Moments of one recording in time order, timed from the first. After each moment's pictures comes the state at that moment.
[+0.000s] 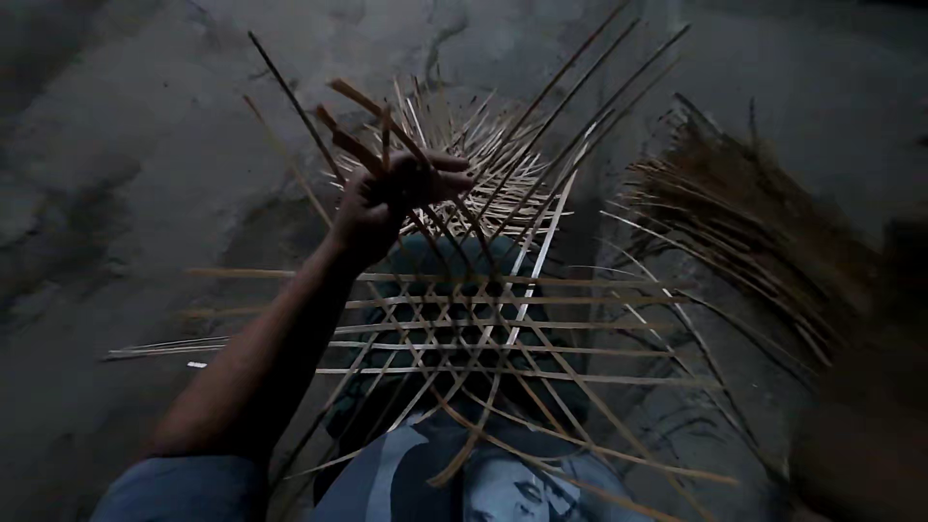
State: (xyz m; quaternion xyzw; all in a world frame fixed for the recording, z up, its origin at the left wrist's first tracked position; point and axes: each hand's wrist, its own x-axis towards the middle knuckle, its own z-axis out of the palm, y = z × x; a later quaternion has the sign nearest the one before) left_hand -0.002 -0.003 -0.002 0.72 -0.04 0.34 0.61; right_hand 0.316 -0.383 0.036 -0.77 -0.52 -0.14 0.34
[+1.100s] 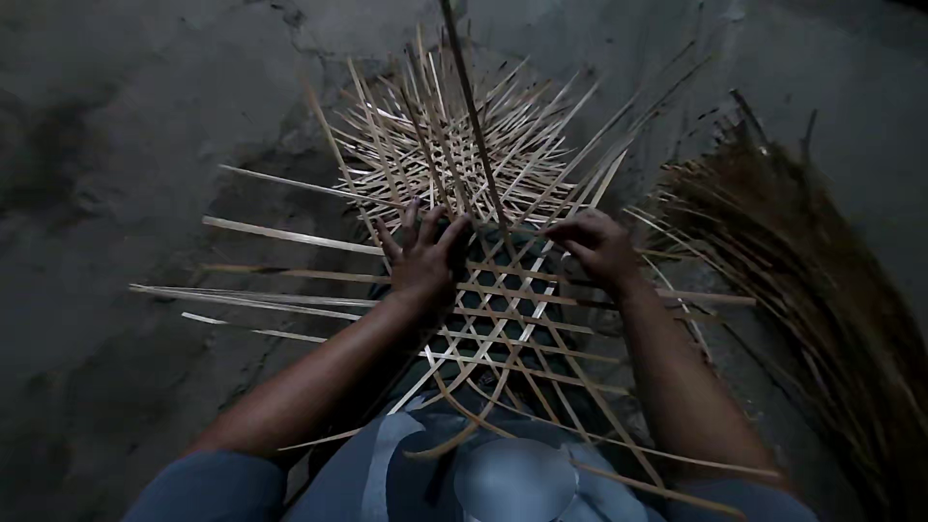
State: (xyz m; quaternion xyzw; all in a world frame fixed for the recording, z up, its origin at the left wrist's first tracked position) left_hand -0.009 -0.054 -0.134 0.90 0.39 0.15 0.12; right_hand 0.281 -0.179 -0.109 -0.69 -0.63 0.12 0.34
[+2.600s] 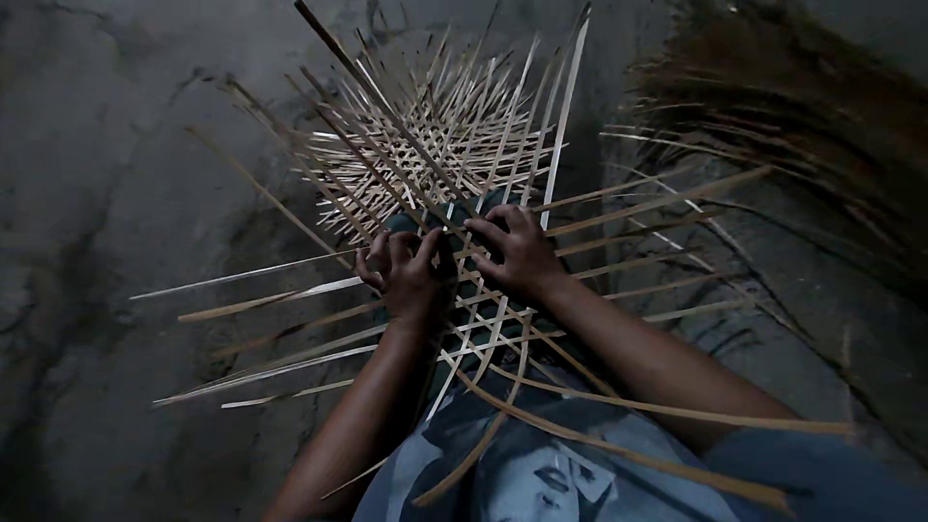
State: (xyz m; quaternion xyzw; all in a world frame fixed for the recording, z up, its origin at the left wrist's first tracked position) left_hand -0.018 -0.070 -0.157 0.89 0.39 0.22 0.02; right_hand 0.157 -0.183 -0.148 -0.76 -0.59 0.03 0.27
